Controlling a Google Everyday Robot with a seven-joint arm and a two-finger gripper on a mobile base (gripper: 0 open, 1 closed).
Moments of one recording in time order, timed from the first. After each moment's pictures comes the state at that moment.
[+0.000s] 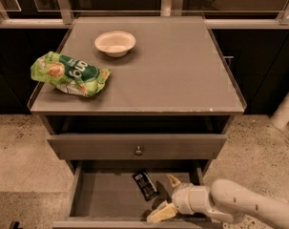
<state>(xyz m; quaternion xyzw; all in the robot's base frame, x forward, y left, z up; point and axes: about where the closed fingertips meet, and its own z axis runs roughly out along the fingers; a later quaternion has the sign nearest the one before) 0.433 -0.071 0.451 -0.41 0.78 0.30 0.36</state>
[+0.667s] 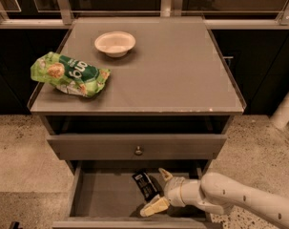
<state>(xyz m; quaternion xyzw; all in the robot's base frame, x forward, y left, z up) 0.461 -0.044 0.448 -0.43 0.76 0.30 0.37</state>
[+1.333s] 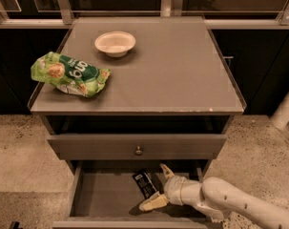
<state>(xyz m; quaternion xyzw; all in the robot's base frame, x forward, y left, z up) 0.480 -0.046 0.446 -0.42 0.75 0.28 0.43</state>
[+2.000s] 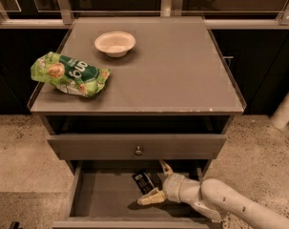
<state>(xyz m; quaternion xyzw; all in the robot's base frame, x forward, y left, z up) 0.501 -0.041 0.447 -0.40 0.73 0.28 0.48</state>
